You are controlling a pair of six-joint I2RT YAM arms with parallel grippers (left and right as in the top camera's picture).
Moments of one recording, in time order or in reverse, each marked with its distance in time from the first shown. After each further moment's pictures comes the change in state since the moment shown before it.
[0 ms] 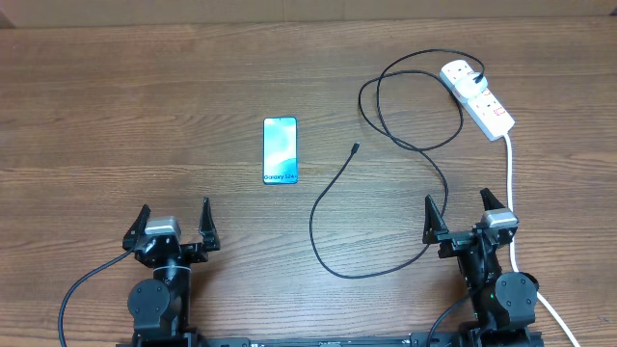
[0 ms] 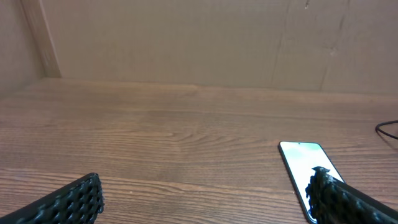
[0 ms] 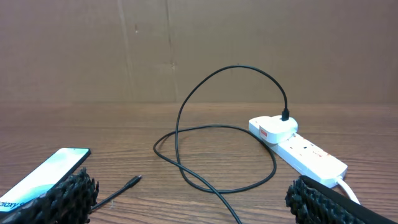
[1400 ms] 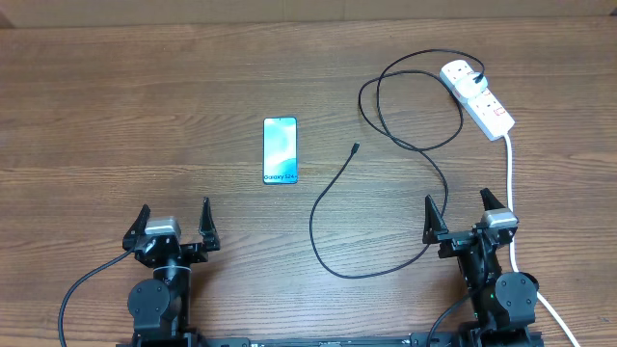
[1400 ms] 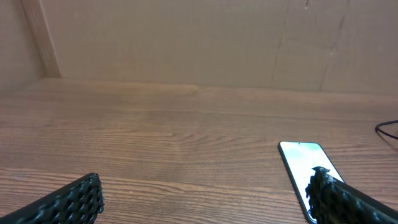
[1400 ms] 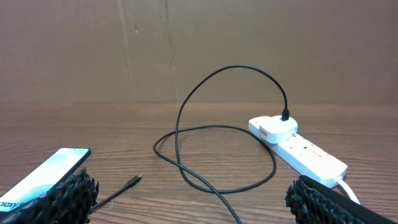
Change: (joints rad) left arm 0.000 0.000 0.000 0.000 0.000 0.000; right arm 0.000 0.000 0.000 0.000 0.000 0.000
